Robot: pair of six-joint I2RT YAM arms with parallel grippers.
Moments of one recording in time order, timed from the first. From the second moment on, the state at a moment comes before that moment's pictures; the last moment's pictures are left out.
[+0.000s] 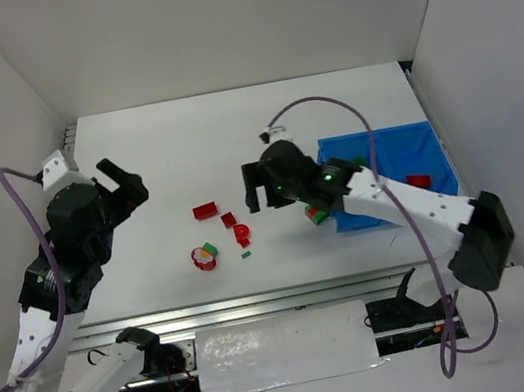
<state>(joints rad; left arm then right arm) -0.39 0.85 1.20 -0.70 -0.46 -0.62 0.80 1.34 1.18 -0.54 0.21 0.59</state>
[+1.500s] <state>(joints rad) -0.33 0.70 0.96 -0.85 -0.48 -0.47 0.93 2.08 1.66 -0.60 0.36 0.61</state>
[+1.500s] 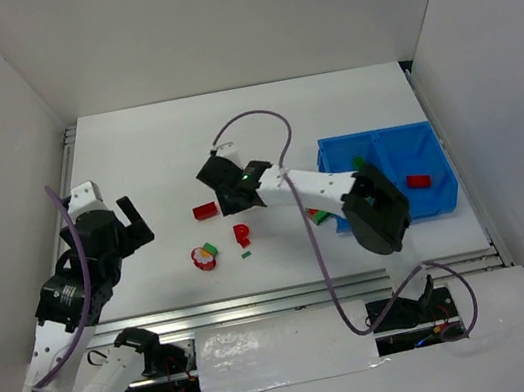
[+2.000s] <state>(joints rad) -0.33 0.70 0.94 -0.83 -0.42 -0.45 0.26 1.22 1.09 -0.57 0.36 0.64</state>
